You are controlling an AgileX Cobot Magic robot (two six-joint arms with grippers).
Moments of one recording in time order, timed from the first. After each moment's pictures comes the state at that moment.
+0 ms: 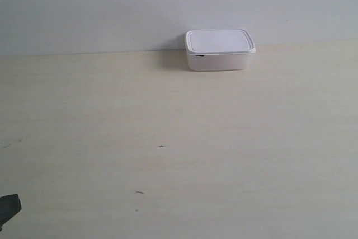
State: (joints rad) left arm -0.48 0.68 0.00 -1.11 -0.10 0.38; right arm 0.35 0.22 -0.33 0.20 0.56 0.61
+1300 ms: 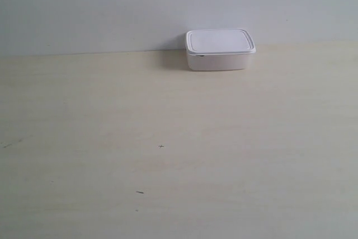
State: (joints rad) left arm 0.08 0.01 0.00 -1.08 -0.09 0.37; right arm 0.35 0.13 -0.27 0.22 0.56 0.61
